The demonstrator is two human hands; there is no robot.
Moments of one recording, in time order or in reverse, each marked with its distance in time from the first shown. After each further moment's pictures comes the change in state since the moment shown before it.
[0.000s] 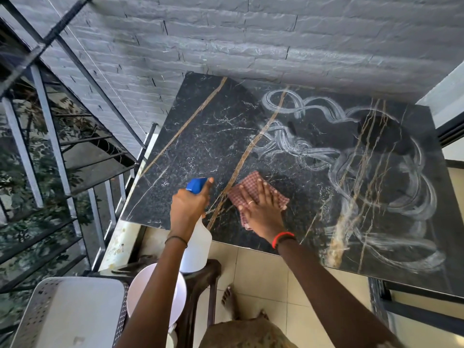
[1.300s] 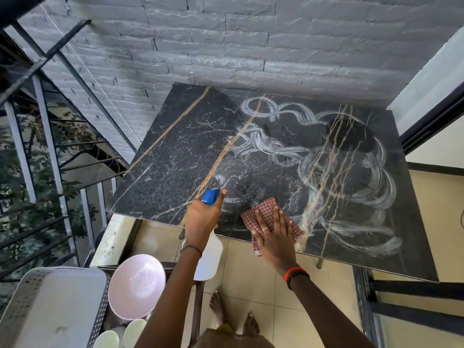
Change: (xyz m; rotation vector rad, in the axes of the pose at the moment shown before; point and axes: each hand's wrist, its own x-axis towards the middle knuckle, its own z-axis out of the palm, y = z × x) left_hand -0.091 0.018 0.070 0.045 -0.009 0.028; right_hand -0.119 0.076 0.026 0.113 0.095 0.135
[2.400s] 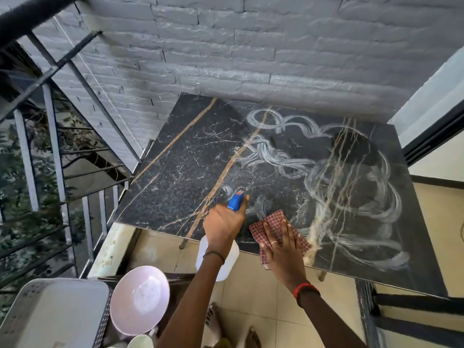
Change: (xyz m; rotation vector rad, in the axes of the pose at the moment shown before) left_hand 0.007 0.021 0.016 0.284 0.102 0.063; right_hand -0.002 -0.007 0.000 -0.010 0.030 -0.003
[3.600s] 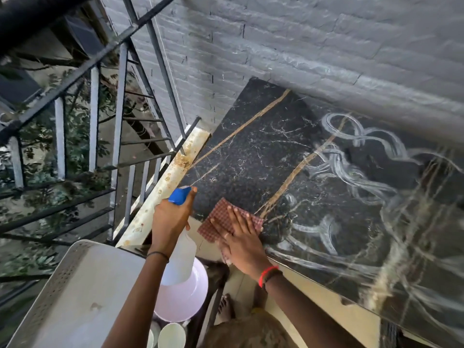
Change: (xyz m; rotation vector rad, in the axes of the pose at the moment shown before) left_hand 0.095 -0.193 -0.135 -0.394 0.155 -0.322; right_hand 0.076 -0.220 0.039 -0.186 -0.156 -0.649
